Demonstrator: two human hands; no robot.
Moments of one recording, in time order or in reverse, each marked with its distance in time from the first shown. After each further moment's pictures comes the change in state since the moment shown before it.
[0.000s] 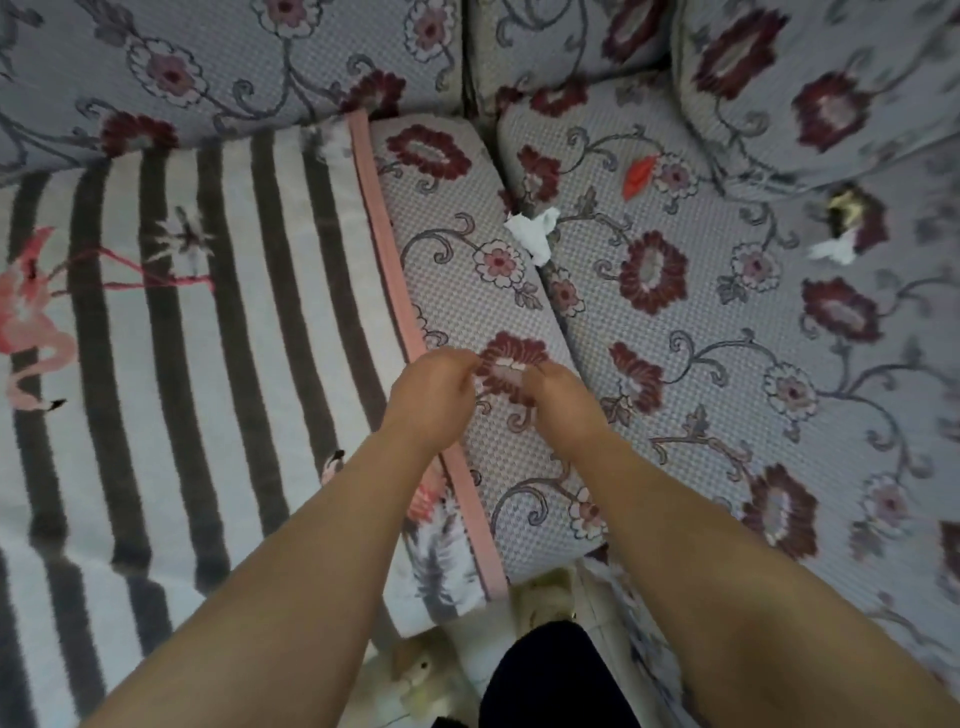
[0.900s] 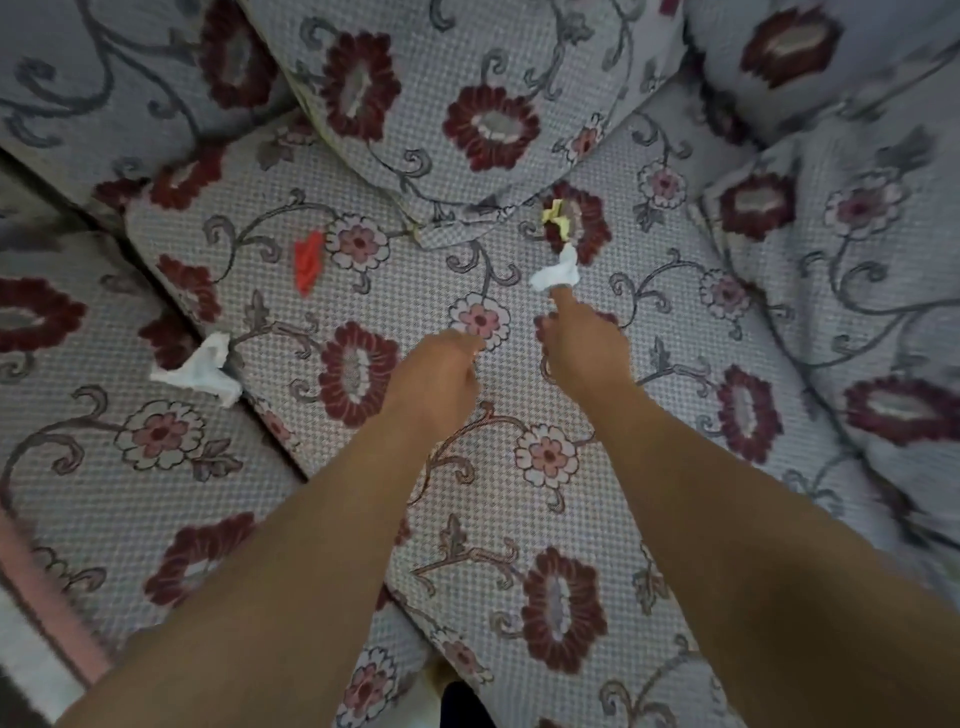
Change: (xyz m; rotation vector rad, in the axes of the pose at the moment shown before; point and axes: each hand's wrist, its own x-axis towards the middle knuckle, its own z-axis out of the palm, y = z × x) left_hand 0.219 0.293 0.132 0.115 -0.273 0.325; right_hand -0.004 0.349 -0.156 0.023 0.217 0.656
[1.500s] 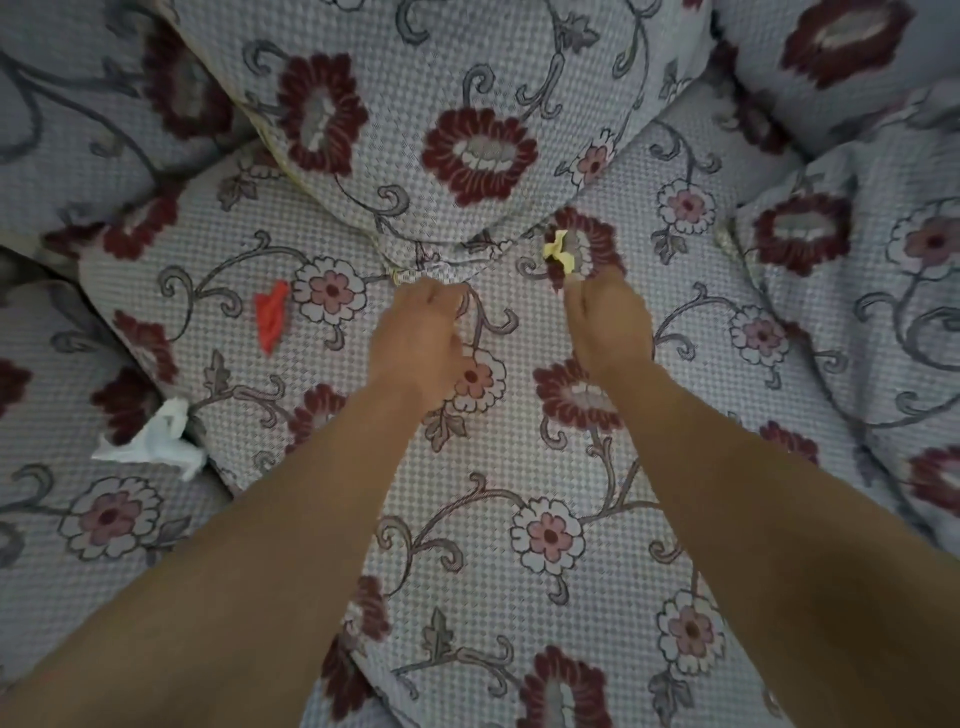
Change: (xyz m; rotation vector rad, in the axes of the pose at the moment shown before) left_hand 0.120 -0.017 0.000 0.138 0.183 -0.048; right_hand 0.111 0.040 0.011 0.206 0.181 0.019
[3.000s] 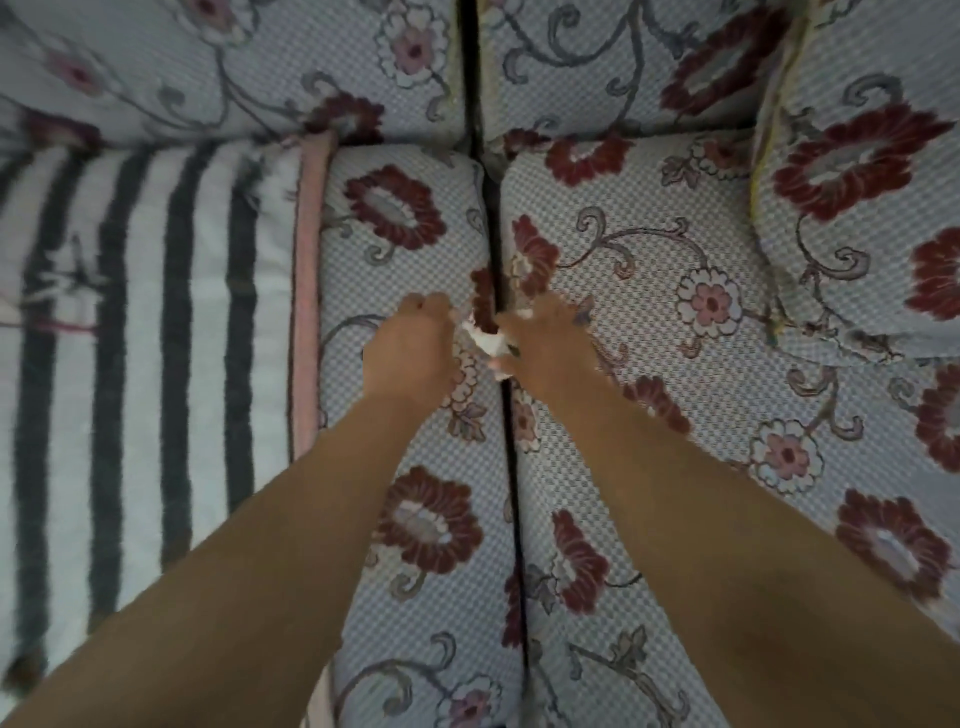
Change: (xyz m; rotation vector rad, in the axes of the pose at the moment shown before) left_hand -0.186 -0.247 -0.085 -0.043 0.276 -0.648; right_hand -0.103 -0.328 0.154 -0.354 -0.578 -0.774
